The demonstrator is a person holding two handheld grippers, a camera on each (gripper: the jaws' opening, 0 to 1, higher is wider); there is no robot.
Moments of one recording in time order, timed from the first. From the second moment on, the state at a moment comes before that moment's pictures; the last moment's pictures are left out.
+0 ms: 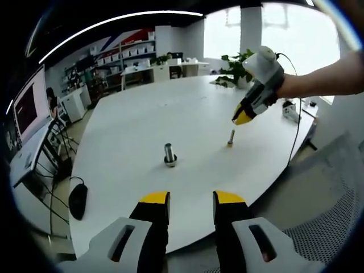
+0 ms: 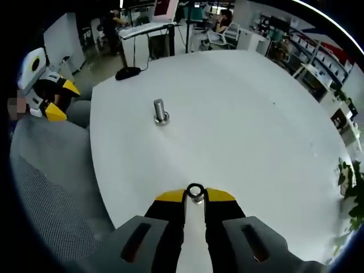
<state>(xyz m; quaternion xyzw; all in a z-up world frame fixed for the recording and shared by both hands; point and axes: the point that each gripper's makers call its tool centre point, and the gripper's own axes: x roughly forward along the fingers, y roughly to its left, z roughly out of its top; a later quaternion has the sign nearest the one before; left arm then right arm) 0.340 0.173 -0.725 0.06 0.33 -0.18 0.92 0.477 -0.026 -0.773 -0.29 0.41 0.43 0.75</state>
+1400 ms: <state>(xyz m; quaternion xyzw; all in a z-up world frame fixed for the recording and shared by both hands) 0.342 0.178 -0.725 0.06 0.33 -0.17 0.93 0.483 -0.039 -0.842 -0.32 0.49 0.43 0.69</state>
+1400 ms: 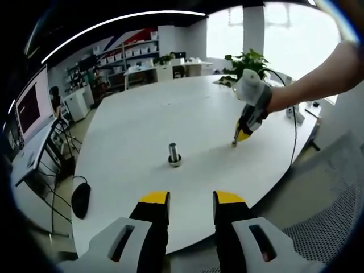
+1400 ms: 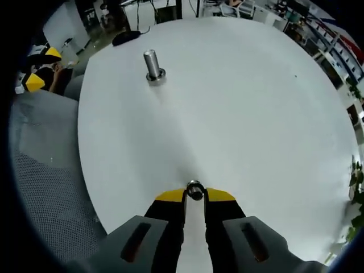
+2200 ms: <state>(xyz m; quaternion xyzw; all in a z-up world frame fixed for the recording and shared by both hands) 0.341 0.178 -0.728 0.06 0.34 -0.17 0.92 0.474 -0.048 -0.836 -0.29 0.49 0.42 0.71</state>
